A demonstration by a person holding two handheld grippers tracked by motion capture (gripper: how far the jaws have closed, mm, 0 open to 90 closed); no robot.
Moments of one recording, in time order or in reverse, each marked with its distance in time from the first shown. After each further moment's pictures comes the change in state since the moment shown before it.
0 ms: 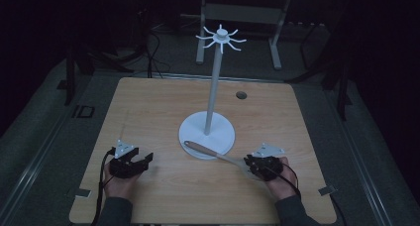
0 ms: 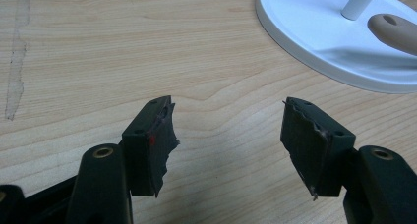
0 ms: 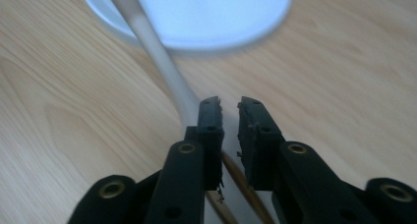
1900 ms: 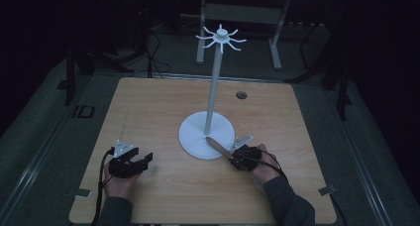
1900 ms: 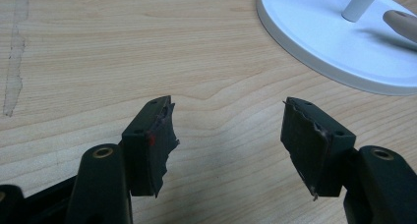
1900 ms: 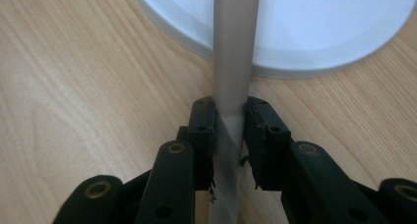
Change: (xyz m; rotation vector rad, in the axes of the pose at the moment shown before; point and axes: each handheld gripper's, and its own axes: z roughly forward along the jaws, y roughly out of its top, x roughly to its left) left arm 0.002 0.000 0.000 -0.001 -0.008 -0.018; right arm 0.008 0.036 0.058 0.229 0.141 -0.216
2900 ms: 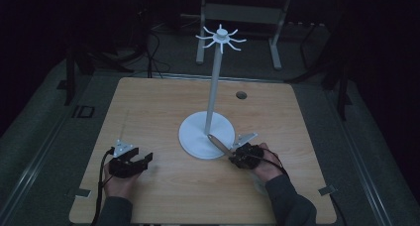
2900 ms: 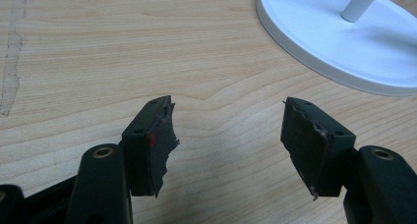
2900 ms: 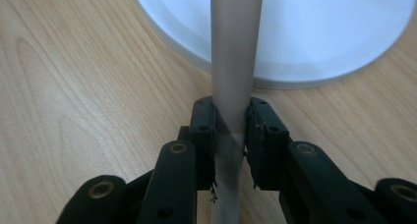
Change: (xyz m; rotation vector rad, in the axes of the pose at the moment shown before) left arm 0.001 0.000 0.001 0.002 -0.006 -0.005; right arm -0.004 0.001 -0.011 -0.048 0.044 0.025
